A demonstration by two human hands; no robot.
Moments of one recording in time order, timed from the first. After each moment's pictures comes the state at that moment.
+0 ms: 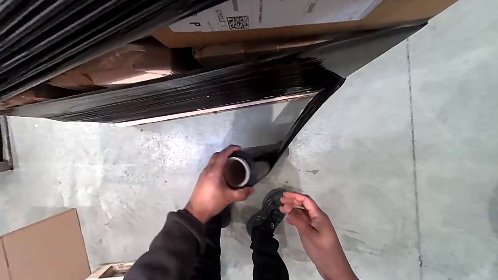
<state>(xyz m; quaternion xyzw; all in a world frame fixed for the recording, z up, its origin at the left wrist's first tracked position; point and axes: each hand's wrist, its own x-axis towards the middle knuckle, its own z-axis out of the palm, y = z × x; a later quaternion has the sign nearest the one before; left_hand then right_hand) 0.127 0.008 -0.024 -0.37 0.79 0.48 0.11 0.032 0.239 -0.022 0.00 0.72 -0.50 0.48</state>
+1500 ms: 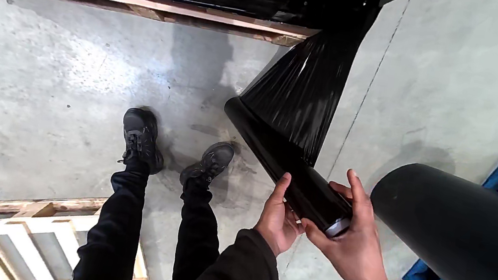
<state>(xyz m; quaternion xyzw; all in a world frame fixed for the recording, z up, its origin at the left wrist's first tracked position) 0.047 0.279 -0.085 -0.56 -0.23 0.79 0.09 -0.045 0.372 -0.029 -0.24 0.90 -0.17 0.33</state>
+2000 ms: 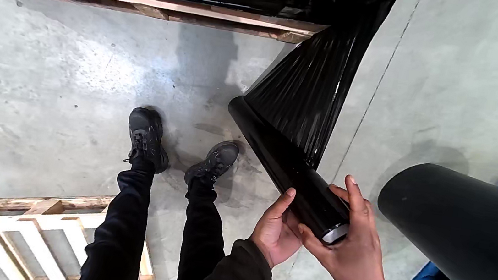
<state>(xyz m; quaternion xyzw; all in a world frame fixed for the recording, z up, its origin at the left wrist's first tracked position) 0.076 0.287 -0.080 -0.43 -0.35 0.83 -0.03 -0.030 0.371 -0.032 -0.34 0.89 -0.16 0.27</state>
